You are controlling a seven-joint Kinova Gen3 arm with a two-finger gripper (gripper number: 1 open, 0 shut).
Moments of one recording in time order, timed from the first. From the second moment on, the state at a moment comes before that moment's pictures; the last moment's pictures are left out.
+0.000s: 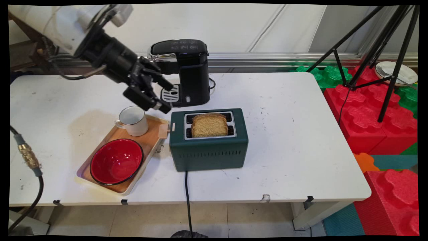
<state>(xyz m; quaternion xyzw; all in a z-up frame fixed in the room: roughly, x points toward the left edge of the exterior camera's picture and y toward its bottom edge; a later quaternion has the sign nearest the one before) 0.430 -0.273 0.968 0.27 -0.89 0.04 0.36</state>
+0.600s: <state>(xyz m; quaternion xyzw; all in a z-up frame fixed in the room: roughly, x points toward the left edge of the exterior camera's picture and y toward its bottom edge) 0.460 -0.247 0.958 0.28 -0.90 0.04 0.35</state>
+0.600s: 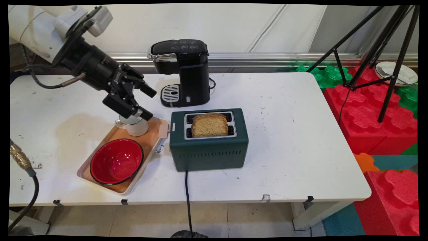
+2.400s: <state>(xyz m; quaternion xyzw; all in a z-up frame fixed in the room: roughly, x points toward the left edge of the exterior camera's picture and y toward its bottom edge) 0.444 -0.266 0.907 0.29 -0.91 0.02 0.29</state>
